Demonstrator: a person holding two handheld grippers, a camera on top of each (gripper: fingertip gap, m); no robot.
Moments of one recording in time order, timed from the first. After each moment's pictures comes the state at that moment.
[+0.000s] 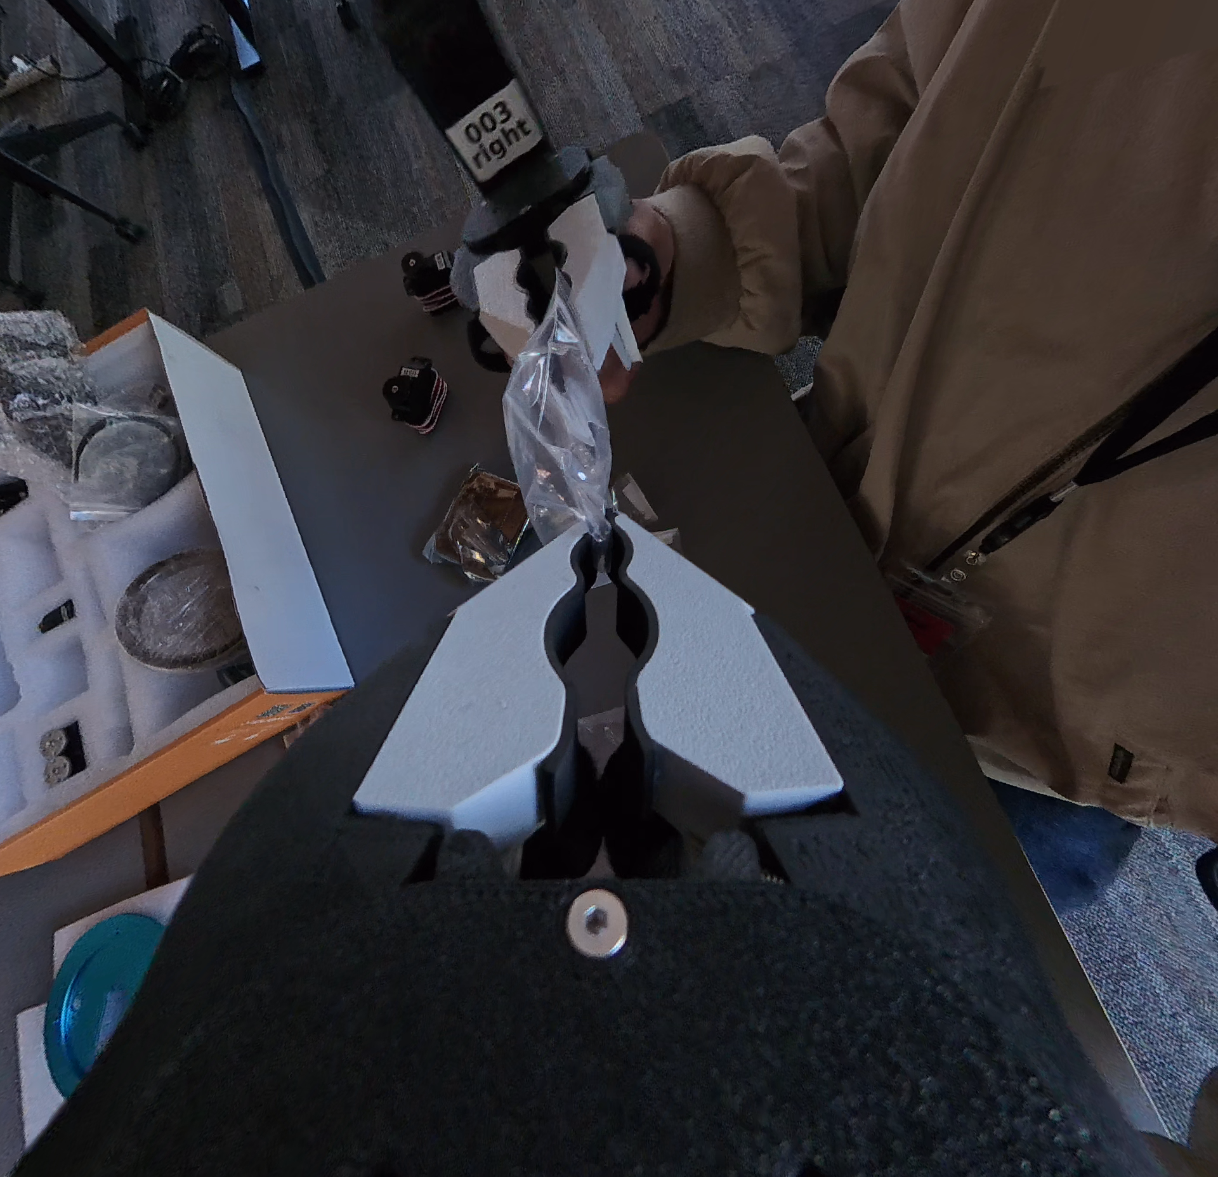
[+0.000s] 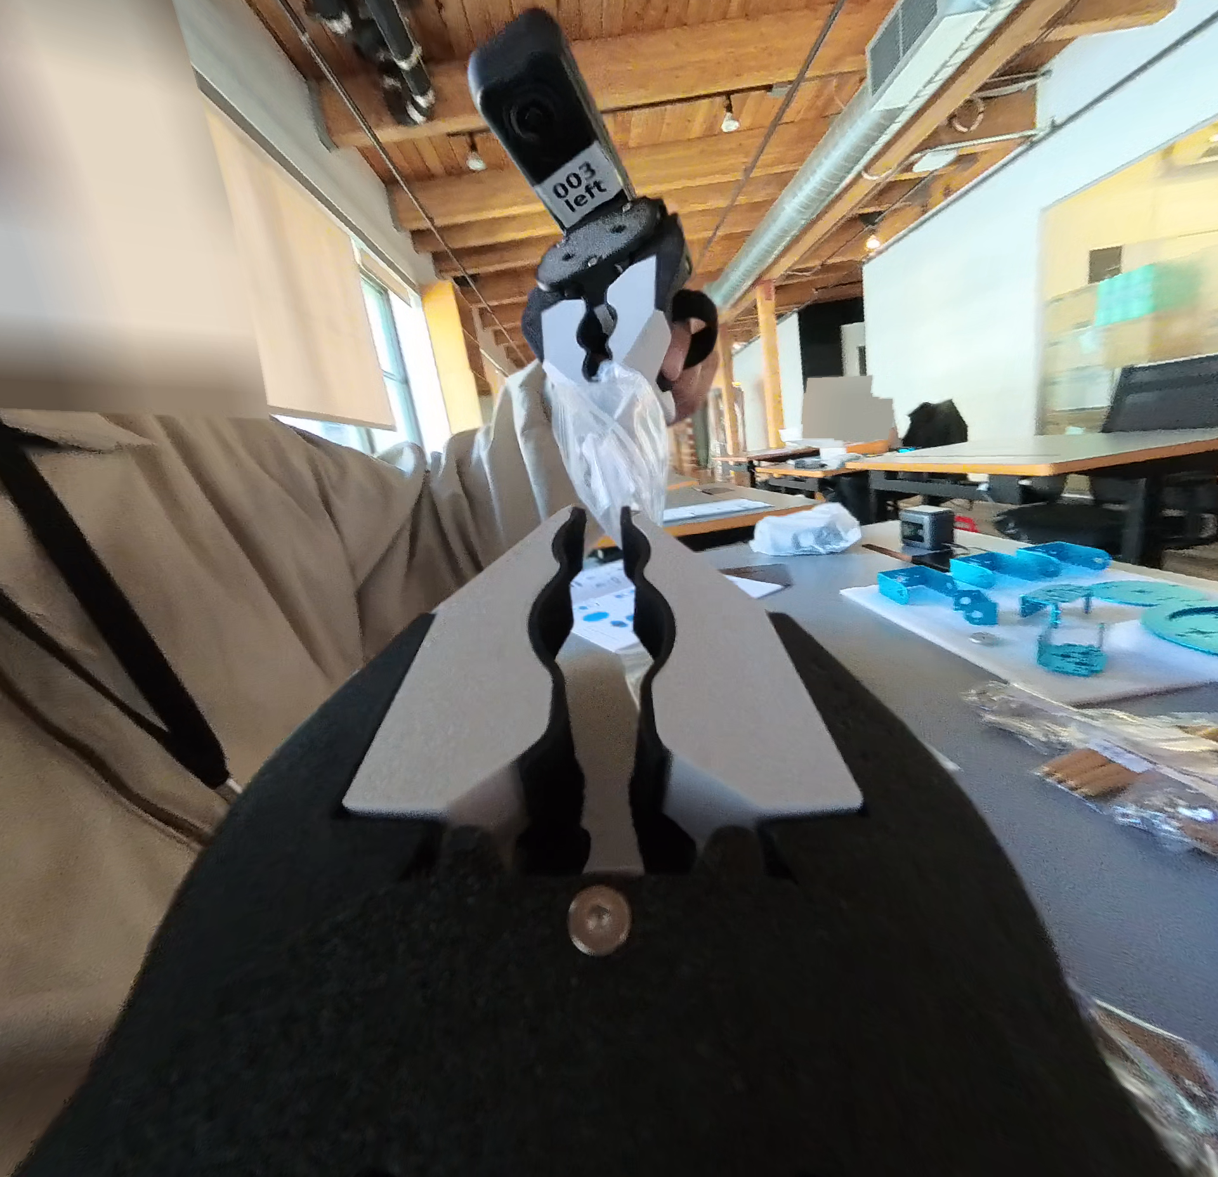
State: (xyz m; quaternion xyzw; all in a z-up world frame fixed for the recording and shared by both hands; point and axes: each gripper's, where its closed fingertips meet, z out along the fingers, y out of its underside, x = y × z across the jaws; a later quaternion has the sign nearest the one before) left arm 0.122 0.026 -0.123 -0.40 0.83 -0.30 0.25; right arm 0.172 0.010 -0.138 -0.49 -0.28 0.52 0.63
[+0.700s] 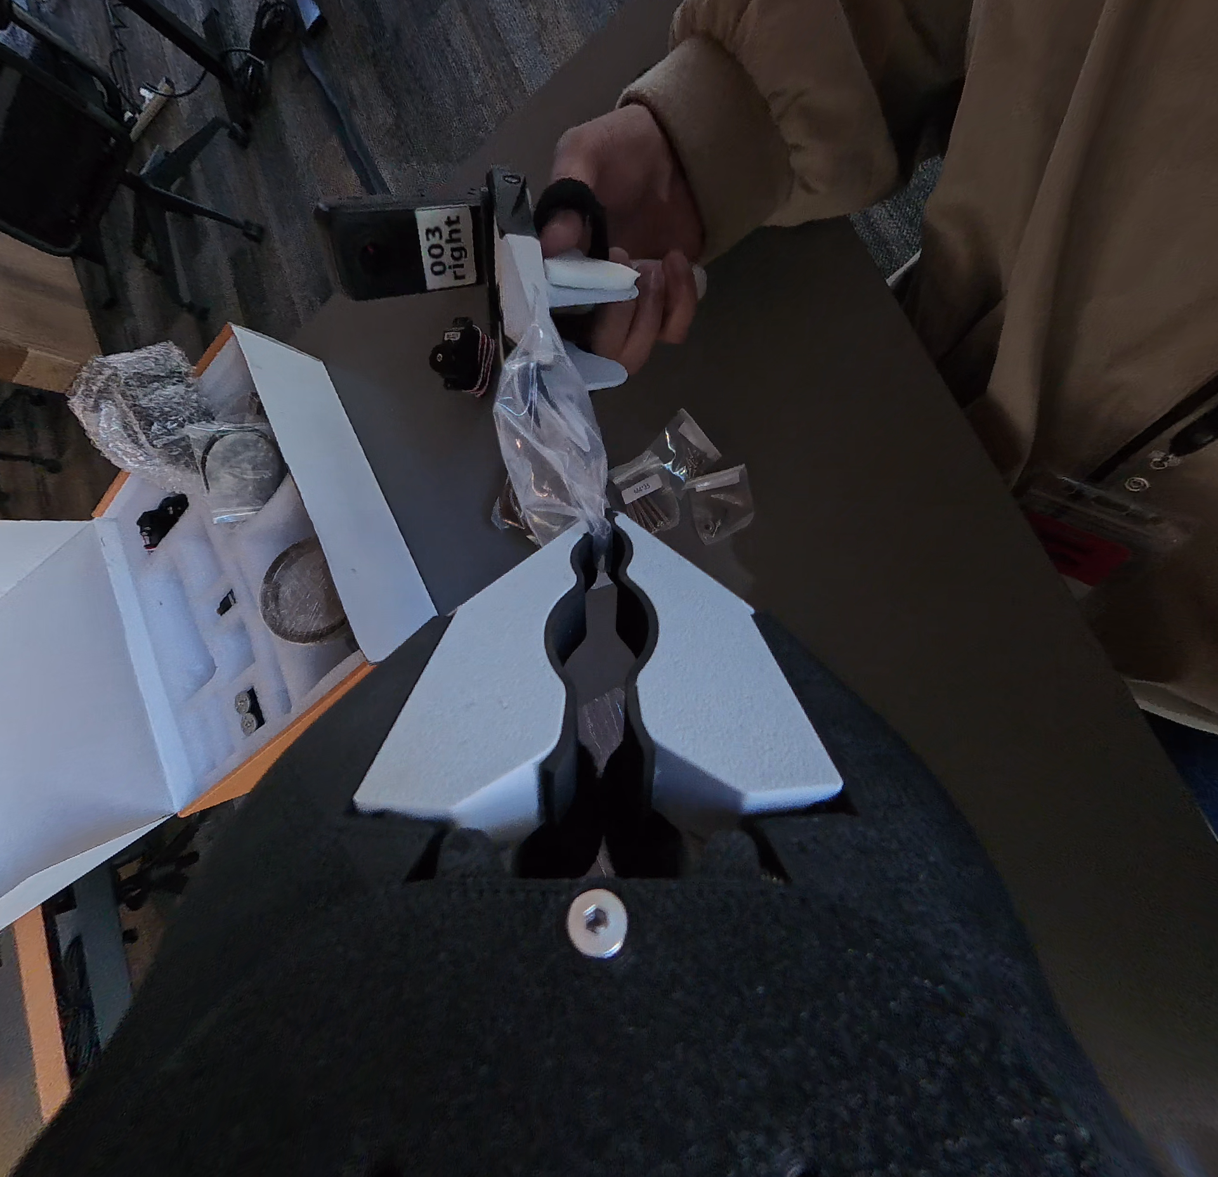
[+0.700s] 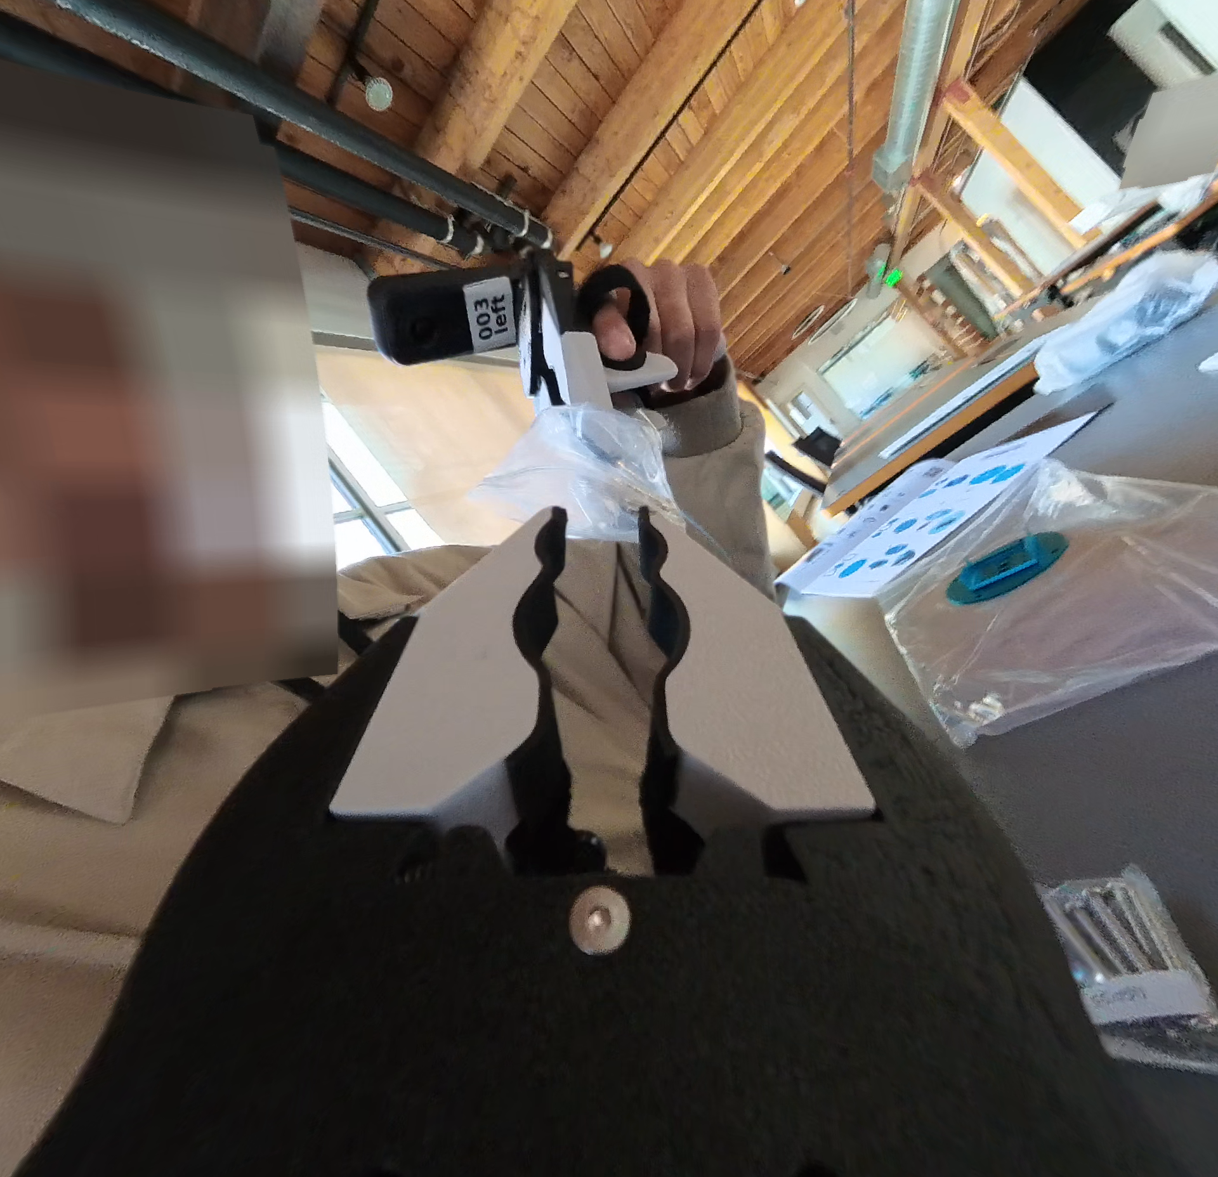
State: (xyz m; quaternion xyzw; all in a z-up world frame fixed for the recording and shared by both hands) left arm 0.122 0.022 -0.148 -0.34 0.87 -0.18 0.31; right arm 0.173 0.023 -0.166 -0.49 -0.16 0.77 0.39
